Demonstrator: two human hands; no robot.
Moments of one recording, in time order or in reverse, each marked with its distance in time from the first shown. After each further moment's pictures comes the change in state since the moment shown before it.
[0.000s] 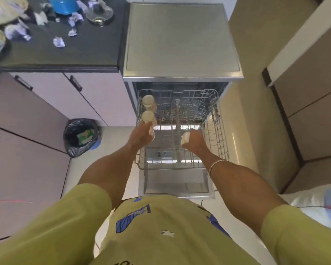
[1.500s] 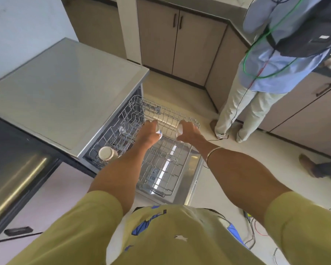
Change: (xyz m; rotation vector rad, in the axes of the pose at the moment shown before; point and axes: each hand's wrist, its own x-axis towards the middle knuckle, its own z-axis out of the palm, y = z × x) left_hand 0.118 0.051 -0.045 0.090 -0.467 0.903; right_hand -0.038 -0.103 0.028 0.168 0.539 0.715
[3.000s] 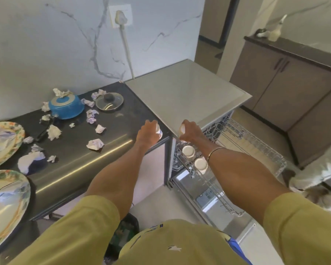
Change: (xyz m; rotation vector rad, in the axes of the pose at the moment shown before) left_hand -0.245 -0.232 -0.227 0.107 0.347 -0.458; right_hand -0.102 -0.357 0.130 -0.130 -0.048 -0.481
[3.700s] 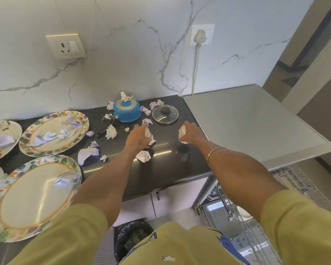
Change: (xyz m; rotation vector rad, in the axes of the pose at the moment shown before) left_hand 0.027 -0.197 -0.114 -0.044 0.175 -0.345; right_hand 0.112 -0.207 0.039 -0.090 -0.155 -0.321
